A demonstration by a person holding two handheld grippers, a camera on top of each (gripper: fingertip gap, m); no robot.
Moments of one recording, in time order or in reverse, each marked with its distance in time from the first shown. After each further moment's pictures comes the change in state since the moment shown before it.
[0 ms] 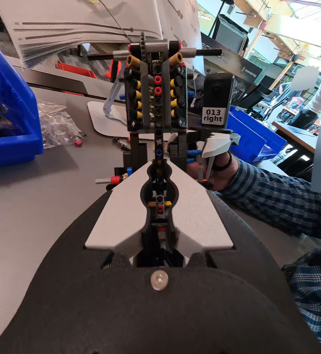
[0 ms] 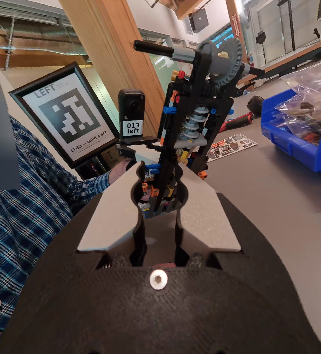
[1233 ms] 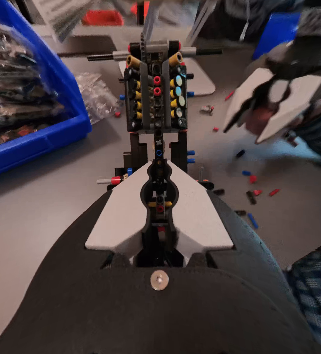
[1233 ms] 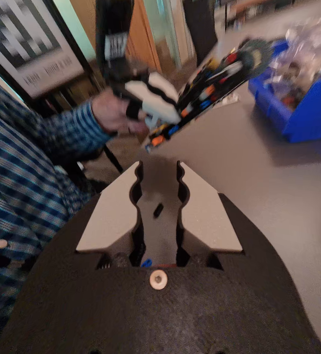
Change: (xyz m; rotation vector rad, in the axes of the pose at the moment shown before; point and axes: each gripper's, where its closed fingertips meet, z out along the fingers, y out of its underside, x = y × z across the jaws) left arm -0.039 0.015 -0.023 -0.300 -0.196 0.193; right arm -0.007 0.034 -0.039 -0.404 0.161 -0.141
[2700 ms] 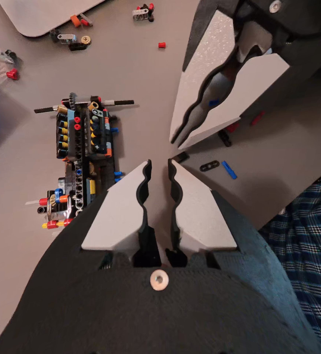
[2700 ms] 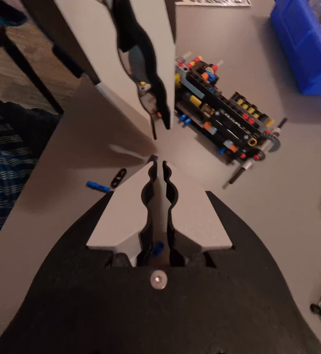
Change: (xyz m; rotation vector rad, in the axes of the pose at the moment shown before) left arm 0.074 0.074 0.028 -0.322 0.132 0.290; right arm -0.003 0.085 0.039 -0.392 0.345 -0.250
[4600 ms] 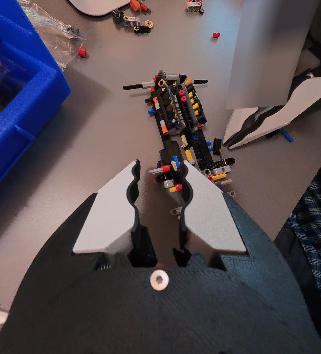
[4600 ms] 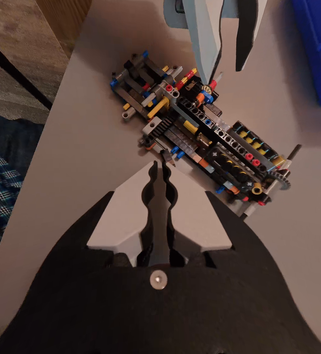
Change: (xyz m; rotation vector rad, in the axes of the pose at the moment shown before) left arm -0.124 0.024 -0.026 0.012 0.232 -0.024; right arm 0.011 -0.026 0.051 -0.126 -0.010 0.036
